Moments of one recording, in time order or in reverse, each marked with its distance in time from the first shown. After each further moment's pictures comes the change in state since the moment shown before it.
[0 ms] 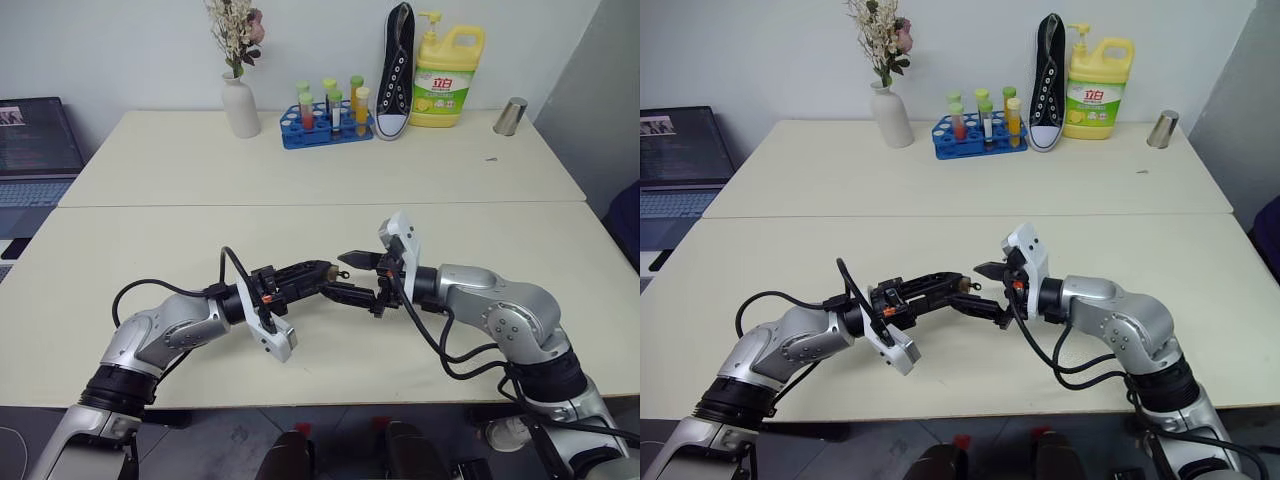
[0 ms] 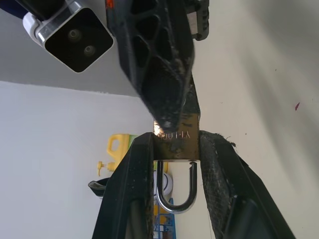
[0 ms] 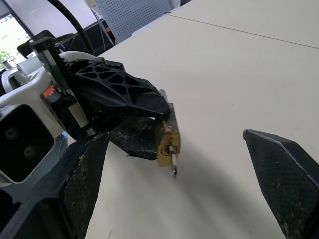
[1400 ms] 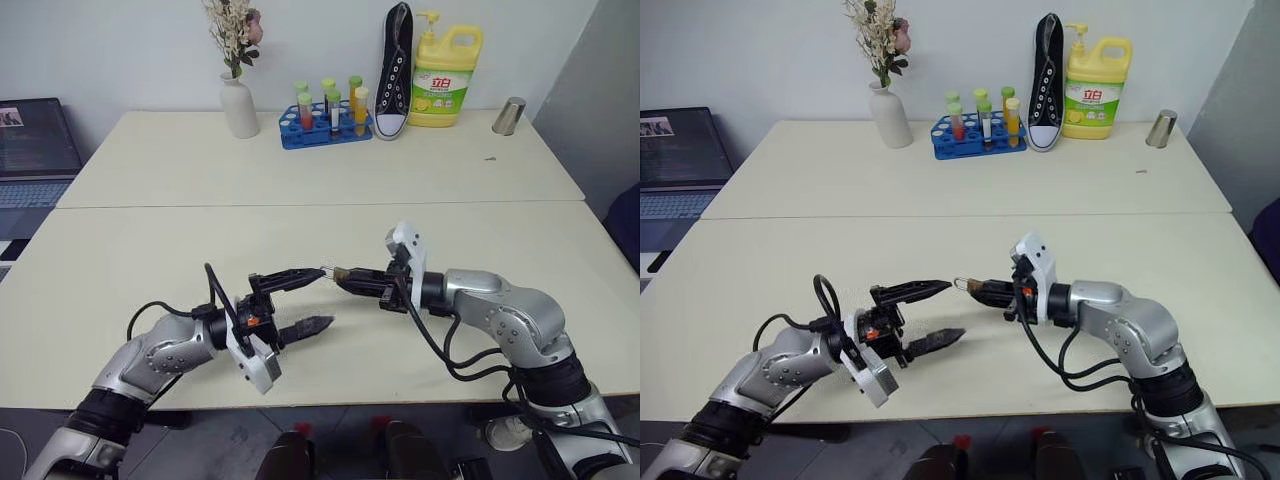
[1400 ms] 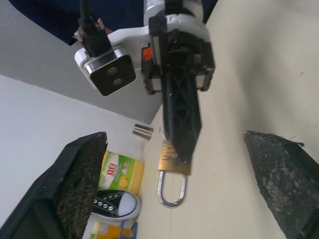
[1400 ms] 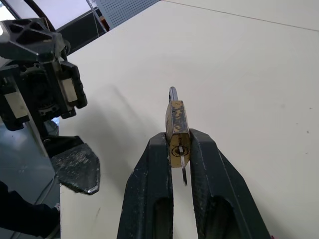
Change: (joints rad) left arm 0.133 0.050 -0.064 -0.069 -0.353 -0.028 -0.163; right arm 0.038 -0.028 -0.031 0.006 -0.100 -0.004 0.099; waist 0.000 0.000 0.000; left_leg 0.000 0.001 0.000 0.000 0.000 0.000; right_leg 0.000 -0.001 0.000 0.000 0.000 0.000
